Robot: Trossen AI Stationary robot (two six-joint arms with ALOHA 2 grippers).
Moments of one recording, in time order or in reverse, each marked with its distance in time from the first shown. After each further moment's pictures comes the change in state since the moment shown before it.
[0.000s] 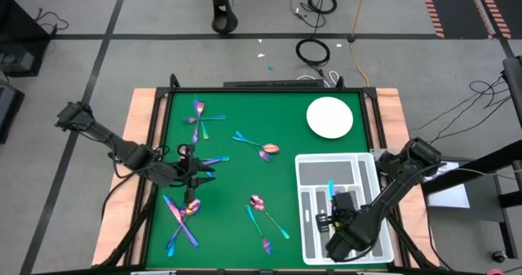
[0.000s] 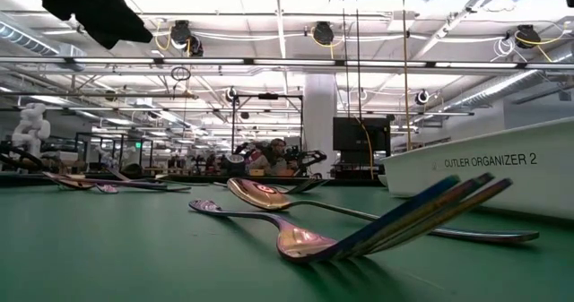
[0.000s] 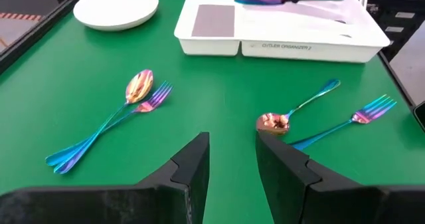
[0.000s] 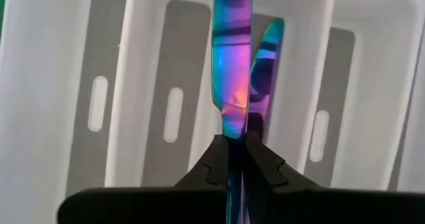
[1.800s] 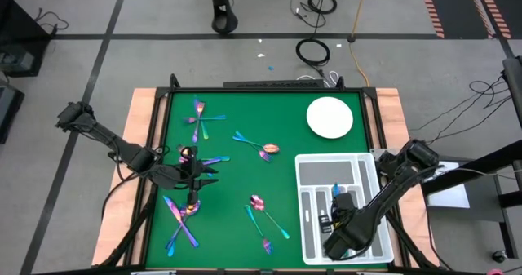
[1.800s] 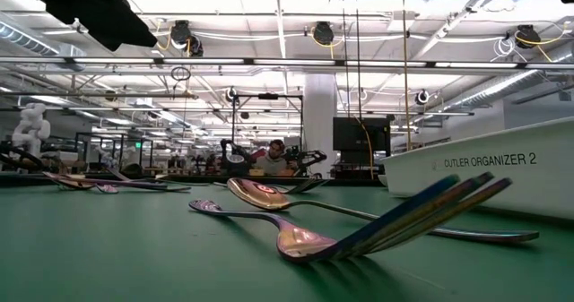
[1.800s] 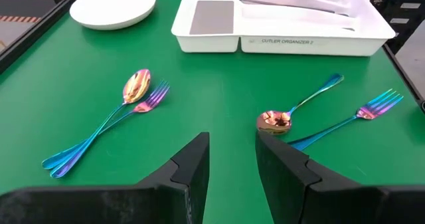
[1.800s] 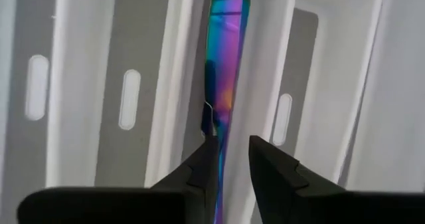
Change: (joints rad) left arm 0.000 0.046 0.000 0.030 -0.001 0.019; right arm -0.019 0.014 0.005 -0.043 -0.130 -0.049
